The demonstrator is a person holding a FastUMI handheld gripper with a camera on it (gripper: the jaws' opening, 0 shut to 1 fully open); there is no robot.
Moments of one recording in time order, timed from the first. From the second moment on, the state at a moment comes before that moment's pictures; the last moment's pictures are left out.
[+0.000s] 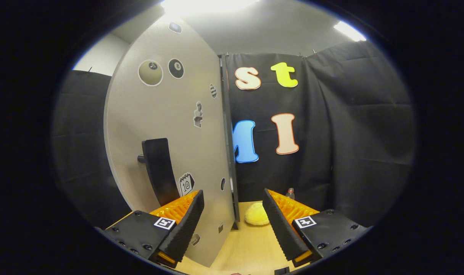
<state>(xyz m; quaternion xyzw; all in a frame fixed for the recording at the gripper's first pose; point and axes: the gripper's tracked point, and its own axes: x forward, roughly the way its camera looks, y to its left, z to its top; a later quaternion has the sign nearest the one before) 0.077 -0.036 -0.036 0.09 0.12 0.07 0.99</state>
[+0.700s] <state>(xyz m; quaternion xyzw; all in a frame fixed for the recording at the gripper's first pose) 0.102 0.088 -0.014 0.11 0.12 0.15 0.98</state>
